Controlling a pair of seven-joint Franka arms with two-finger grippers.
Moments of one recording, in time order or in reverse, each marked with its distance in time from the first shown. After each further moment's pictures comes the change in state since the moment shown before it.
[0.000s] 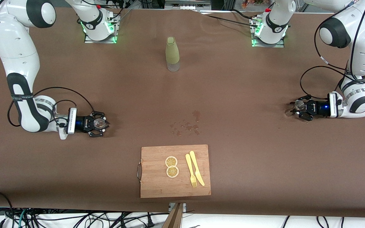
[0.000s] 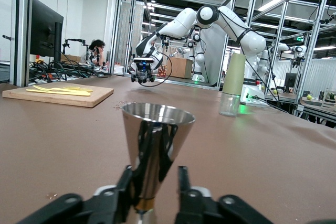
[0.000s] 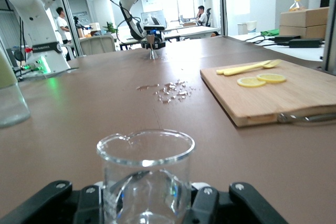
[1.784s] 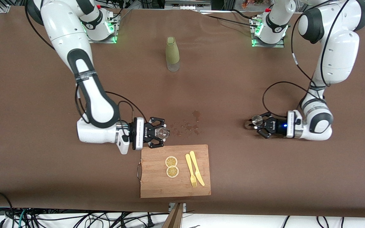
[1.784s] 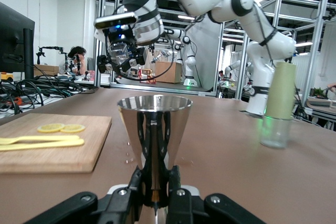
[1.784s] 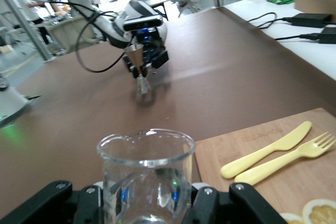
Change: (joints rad) left arm -0.244 -0.070 -0.294 0.048 -0.215 0.312 -0.202; right arm 0.487 -0.033 0.052 0.359 0.000 0.459 0.707
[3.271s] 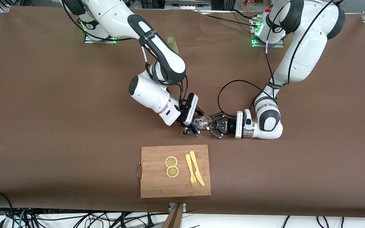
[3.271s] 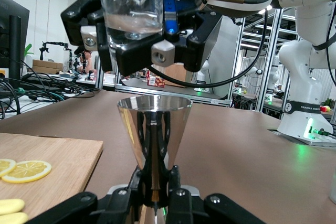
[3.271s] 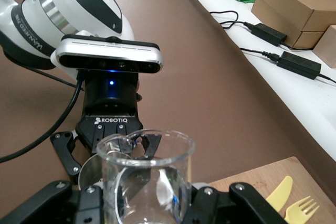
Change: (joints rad) left arm -0.157 0.000 -0.230 0.022 -0.157 0.334 -0.079; right arm 0.346 -0.027 -0.022 -0.003 -0.207 0.619 0.173
